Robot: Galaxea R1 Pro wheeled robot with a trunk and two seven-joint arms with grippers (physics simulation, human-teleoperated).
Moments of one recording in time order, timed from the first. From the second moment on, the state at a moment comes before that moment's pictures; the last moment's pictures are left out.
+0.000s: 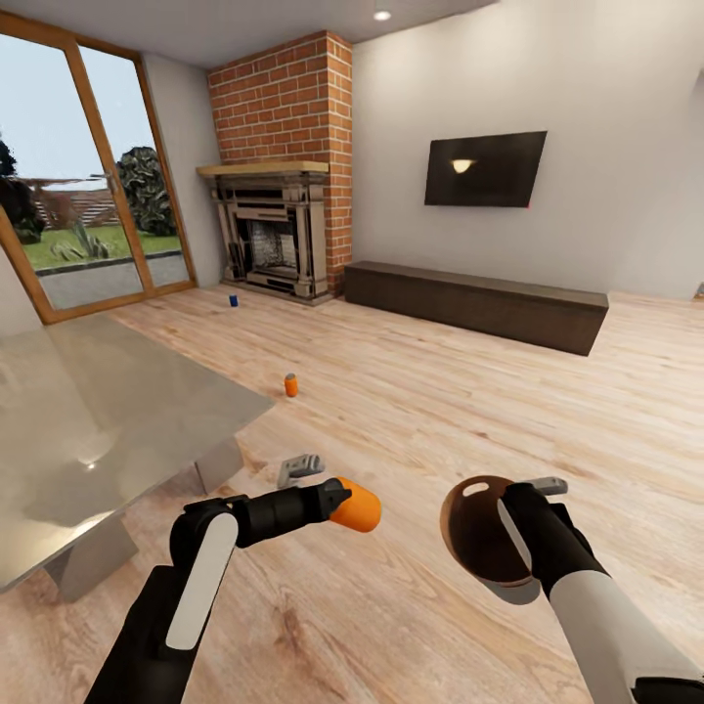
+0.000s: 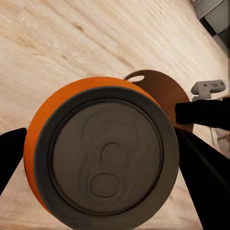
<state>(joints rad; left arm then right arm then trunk) -0.40 -0.11 -0.13 -1.59 0.54 1.03 -0.16 -0.73 -0.09 -0.01 -0.72 0.08 0.87 -0.45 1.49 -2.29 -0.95</state>
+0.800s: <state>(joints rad) -0.40 -0.10 -0.19 -1.59 0.57 1.05 -0.31 -0.74 -0.06 0.06 -0.58 0.07 0.83 -0.62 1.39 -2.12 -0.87</state>
